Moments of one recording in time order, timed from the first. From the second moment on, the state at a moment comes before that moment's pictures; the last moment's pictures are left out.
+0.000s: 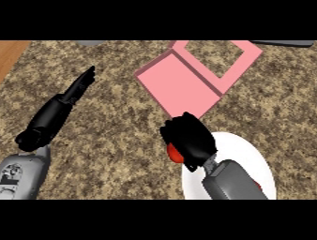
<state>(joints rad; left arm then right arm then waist) -0.27 0.23 -0.02 -1.53 -0.14 -0.27 -0.09 -0.35 -0.04 0.50 -1.44 1.26 0.22 0.01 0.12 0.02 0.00</state>
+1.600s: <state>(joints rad) -0.30 0.22 -0.01 -1.48 -0.16 -0.25 -0.09 -1.34 0.00 0.41 -0.77 0.89 -0.20 0.96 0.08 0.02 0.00</state>
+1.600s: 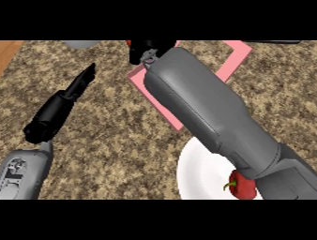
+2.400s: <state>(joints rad) -0.26 0.23 0.03 -1.53 -0.14 -0.25 -0.07 -1.35 -0.03 0.22 -0.42 0.66 0.11 0.65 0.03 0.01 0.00</state>
